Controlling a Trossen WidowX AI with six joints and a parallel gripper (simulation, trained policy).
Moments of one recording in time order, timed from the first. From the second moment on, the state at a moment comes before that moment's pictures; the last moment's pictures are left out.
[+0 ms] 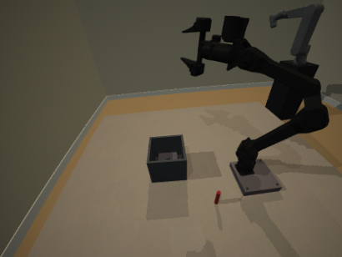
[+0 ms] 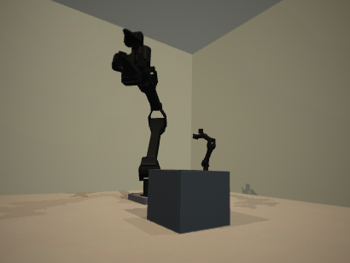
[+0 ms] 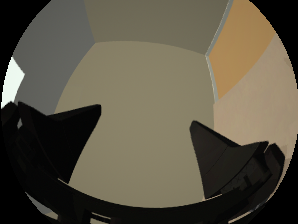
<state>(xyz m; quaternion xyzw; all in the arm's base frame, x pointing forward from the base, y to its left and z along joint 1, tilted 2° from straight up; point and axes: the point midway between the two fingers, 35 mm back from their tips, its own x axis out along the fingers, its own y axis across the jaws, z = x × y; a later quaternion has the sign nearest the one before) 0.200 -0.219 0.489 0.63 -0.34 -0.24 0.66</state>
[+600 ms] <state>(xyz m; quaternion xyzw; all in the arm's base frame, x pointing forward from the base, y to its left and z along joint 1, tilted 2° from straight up) 0.275 -0.149 0.432 0.78 -0.15 -0.19 0.58</state>
